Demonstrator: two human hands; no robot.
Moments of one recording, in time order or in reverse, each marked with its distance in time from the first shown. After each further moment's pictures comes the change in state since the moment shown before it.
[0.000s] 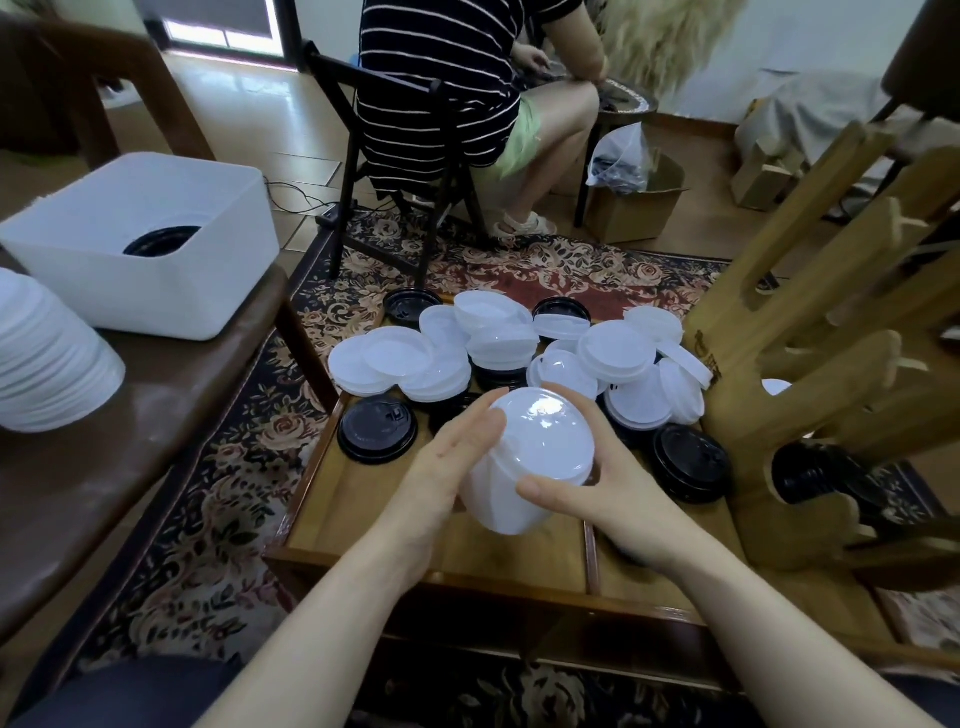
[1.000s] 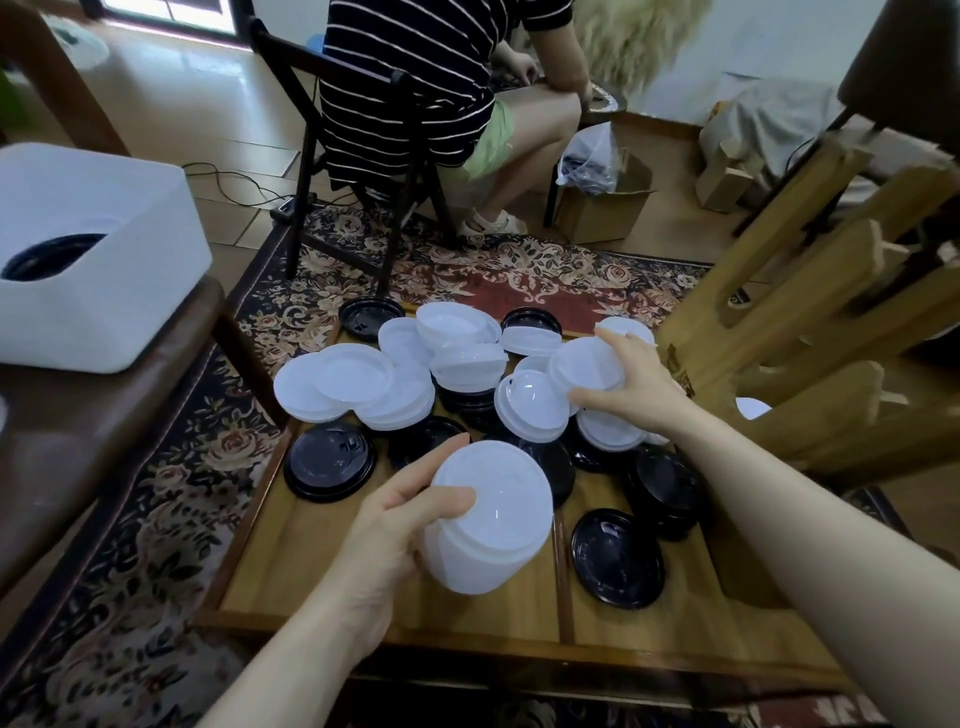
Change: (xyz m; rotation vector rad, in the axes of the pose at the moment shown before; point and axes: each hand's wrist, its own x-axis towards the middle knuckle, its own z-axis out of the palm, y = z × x) left_hand 0.020 -0.014 -0.009 -0.130 0.036 -0.146; right_hand 0.128 0.051 -0.133 -0.822 0.235 0.112
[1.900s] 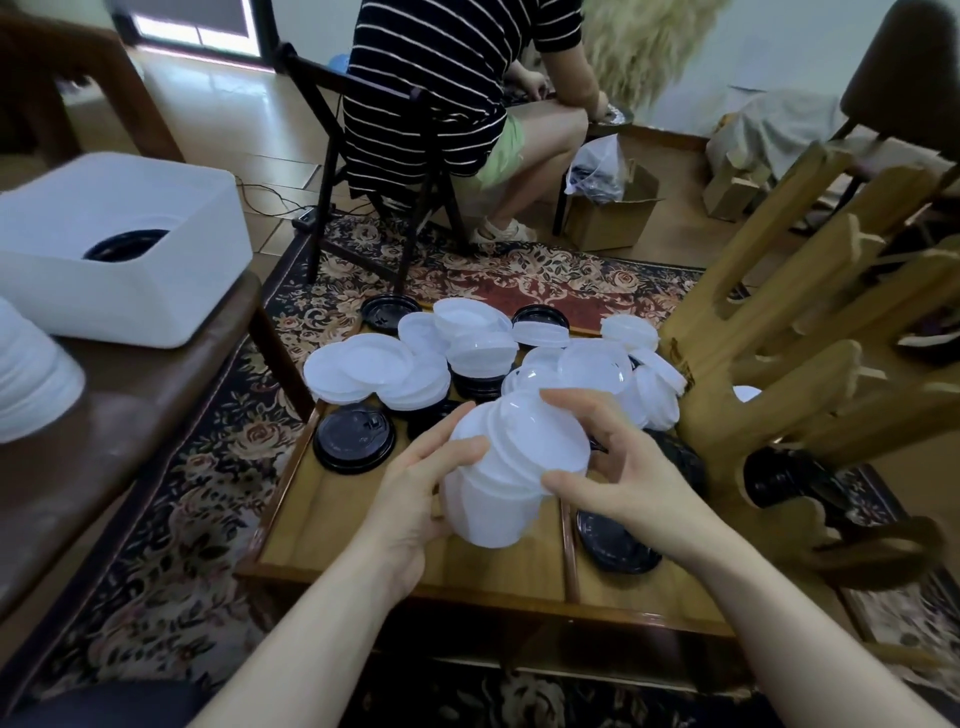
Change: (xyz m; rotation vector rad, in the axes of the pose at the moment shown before) left_hand -0.006 -0.001 0.007 -0.003 0.056 0.045; right_hand -0.152 -0.084 0.007 0.719 -0.127 -0.229
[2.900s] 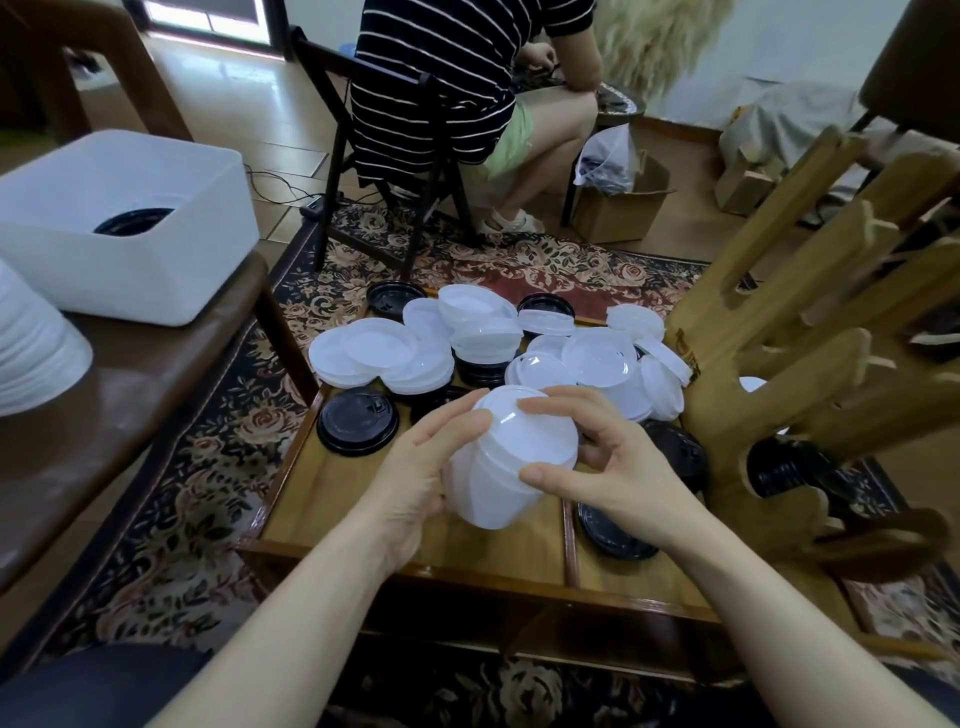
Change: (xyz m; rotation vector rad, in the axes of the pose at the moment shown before) left_hand 0.002 -0.001 -0.003 0.067 -0.066 0.039; right_hand 0.001 0.008 0.010 0.012 -0.042 -0.032
